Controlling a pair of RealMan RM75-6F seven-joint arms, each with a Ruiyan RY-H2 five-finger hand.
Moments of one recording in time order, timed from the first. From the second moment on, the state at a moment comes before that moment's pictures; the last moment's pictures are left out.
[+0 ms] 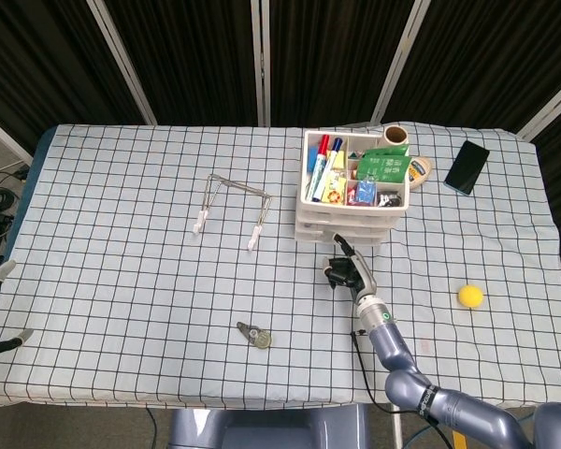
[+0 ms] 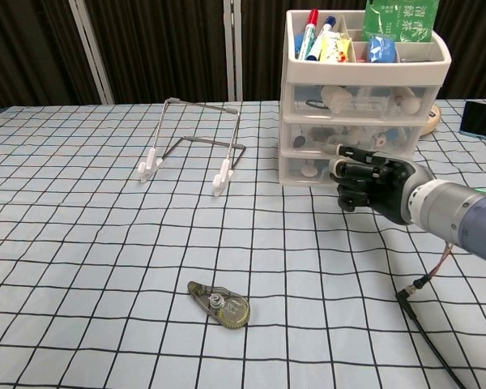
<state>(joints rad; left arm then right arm) -0.06 -1.04 -0.04 -1.69 1.45 1.47 0.03 0.54 -1.78 0.46 -1.37 -0.97 0.75 0.80</state>
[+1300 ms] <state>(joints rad) -0.06 -1.03 -0.03 -1.70 1.46 1.47 0.02 0.53 -1.81 0.49 -1.36 -0.94 0.76 0.80</state>
